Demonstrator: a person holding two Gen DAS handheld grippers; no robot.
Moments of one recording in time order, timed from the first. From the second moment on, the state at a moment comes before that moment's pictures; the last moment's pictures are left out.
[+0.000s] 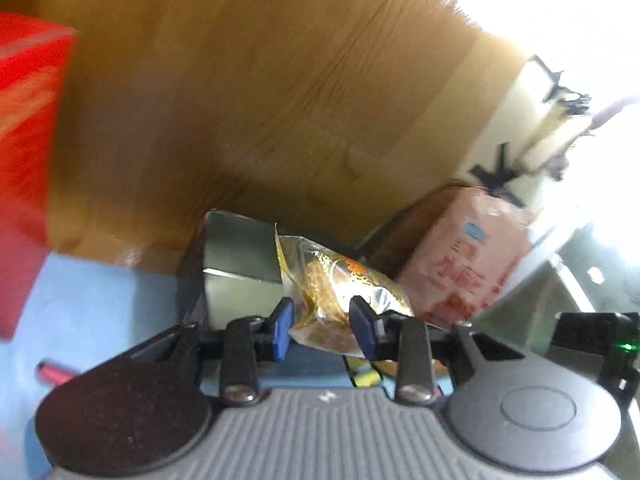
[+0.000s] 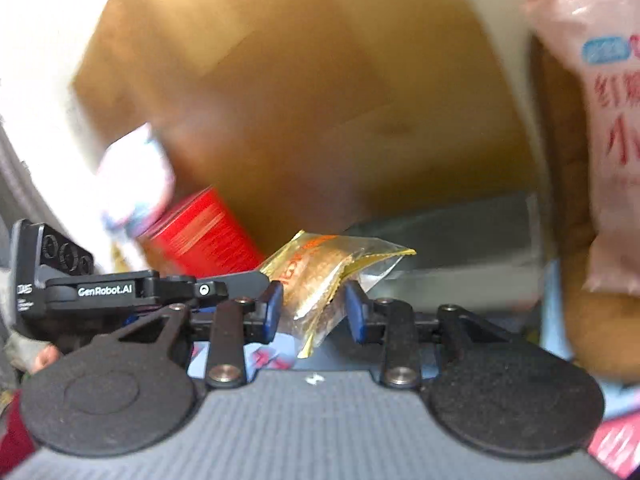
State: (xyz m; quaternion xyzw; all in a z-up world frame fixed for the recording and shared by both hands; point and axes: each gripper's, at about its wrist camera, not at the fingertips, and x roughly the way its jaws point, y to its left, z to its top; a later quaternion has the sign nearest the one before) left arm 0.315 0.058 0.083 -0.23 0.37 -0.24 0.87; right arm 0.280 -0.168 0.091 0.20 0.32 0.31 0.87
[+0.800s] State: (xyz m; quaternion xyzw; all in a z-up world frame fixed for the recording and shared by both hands) left arm 0.238 0.110 0.056 -0.23 0.40 -0.21 0.86; right arm 0.209 -0.220 0.031 0.18 0.31 0.28 0.89
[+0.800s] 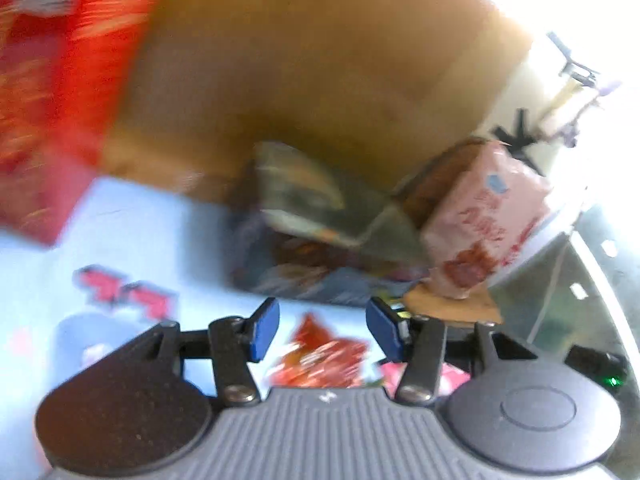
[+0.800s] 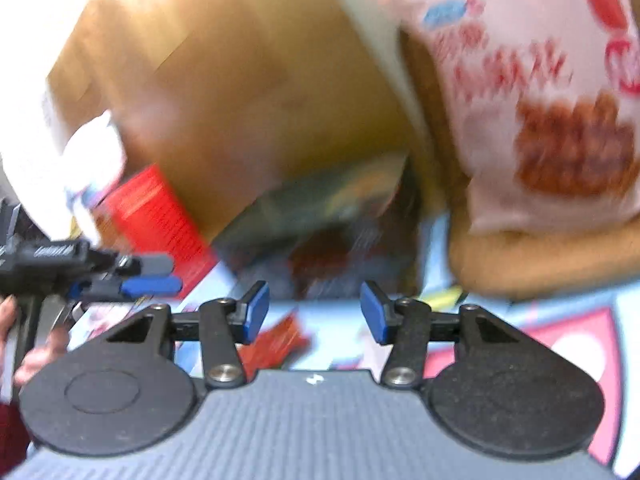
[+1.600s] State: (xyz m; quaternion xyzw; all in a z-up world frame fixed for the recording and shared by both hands) left arm 0.138 0.142 0.023 -0.24 0.41 -0.20 0.86; right arm 0.083 -0.137 0.015 0.01 0.34 0.45 0.82
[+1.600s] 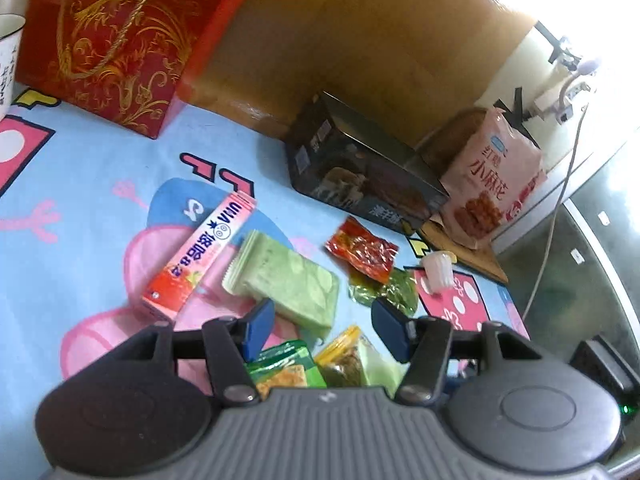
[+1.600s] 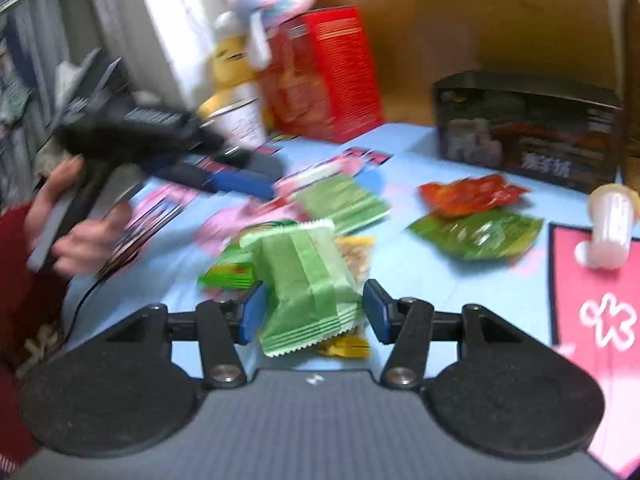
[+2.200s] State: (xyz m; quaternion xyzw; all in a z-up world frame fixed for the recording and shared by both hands) left arm 0.182 0.141 0.010 -0.23 0.43 -0.16 0.86; right arm 0.159 -0.072 0.009 0.01 0.38 0.44 0.81
